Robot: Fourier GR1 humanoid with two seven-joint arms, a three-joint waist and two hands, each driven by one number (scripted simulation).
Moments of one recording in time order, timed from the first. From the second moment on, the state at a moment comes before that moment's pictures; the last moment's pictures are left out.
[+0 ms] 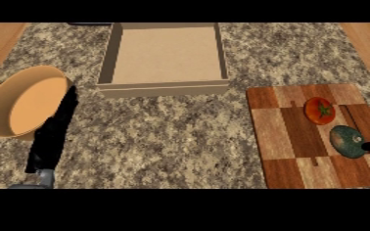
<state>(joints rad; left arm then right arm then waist) 0.01 0.36 -0.11 -1.53 -0.01 0.21 0.07 -0.03 -0.81 -0.10 -1.51 0.24 0.10 0.05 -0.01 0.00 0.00</state>
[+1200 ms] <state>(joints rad) 0.02 0.27 -0.04 -1.55 -0.11 0.14 0.08 -0.07 -0.56 -0.05 -1.57 0.54 0.23 0.36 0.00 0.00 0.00</state>
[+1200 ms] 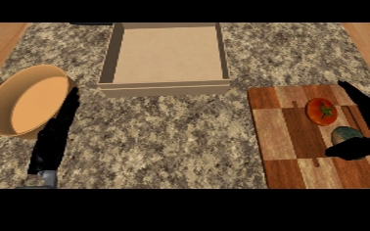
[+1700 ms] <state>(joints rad) 0.03 0.24 0.00 -1.57 -0.15 0.10 0.10 -0.10 -0.49 -0.09 -1.52 0.63 0.24 0.31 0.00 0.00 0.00</state>
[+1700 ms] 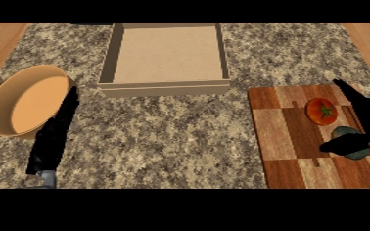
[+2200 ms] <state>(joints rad) 0.03 0.21 0.04 -1.58 -0.17 0.05 0.10 -0.14 -0.42 -0.12 -1.43 0.71 0.22 0.25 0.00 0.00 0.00</state>
